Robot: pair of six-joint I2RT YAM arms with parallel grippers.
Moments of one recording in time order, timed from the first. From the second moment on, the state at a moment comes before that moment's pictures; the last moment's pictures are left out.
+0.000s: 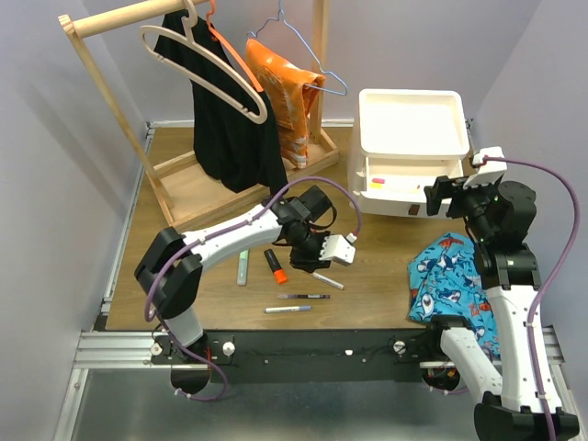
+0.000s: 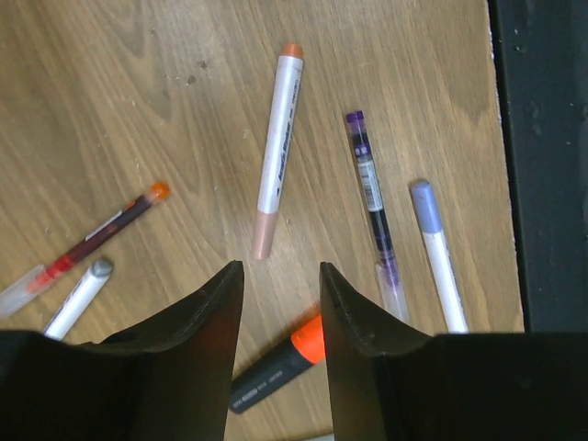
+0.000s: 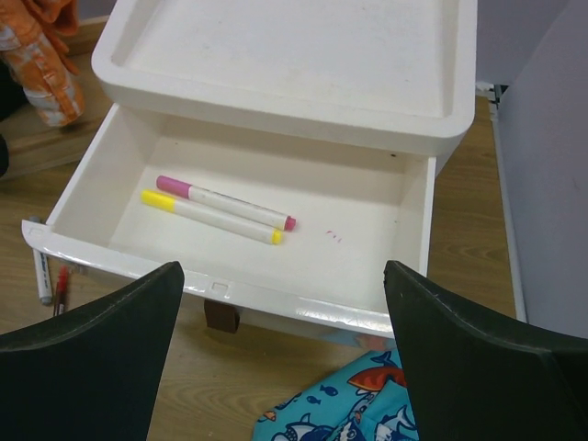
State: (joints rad) left arm -0.88 1.67 1.30 -0.85 0.49 0.89; right arm -0.04 0.75 0.94 -0.40 -0.17 -0.10
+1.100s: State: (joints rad) left arm -0.97 1.94 1.33 -0.65 0.51 0.76; right arm -0.04 0.77 0.92 -0.41 -0.20 -0.10
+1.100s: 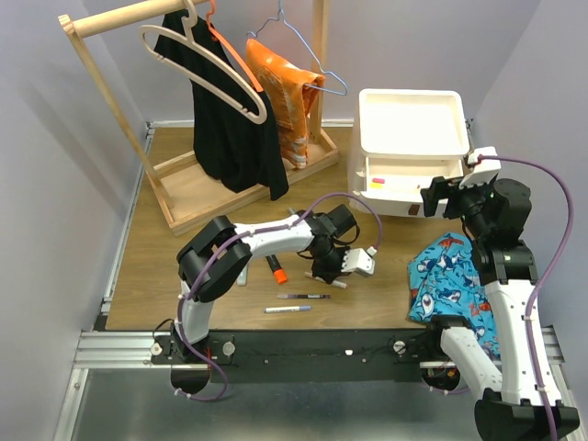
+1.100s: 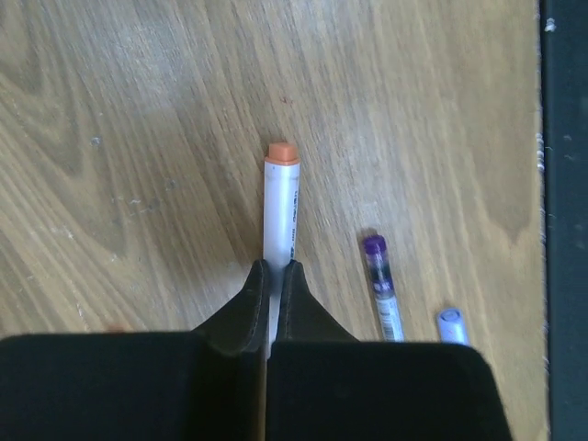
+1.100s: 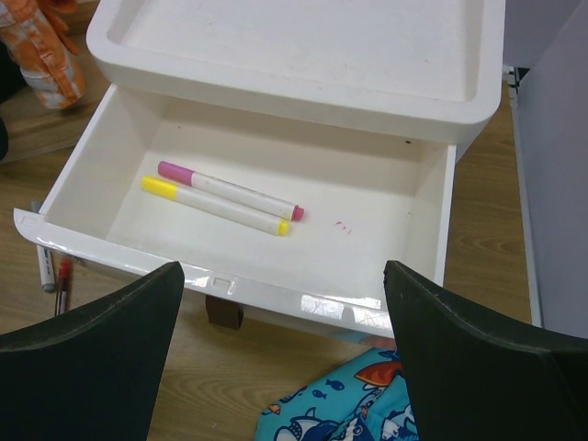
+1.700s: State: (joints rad) left arm -0.93 1.75 2.10 -0.77 0.70 0.73; right arm -0.05 0.78 0.90 -0.36 -0.09 -0.06
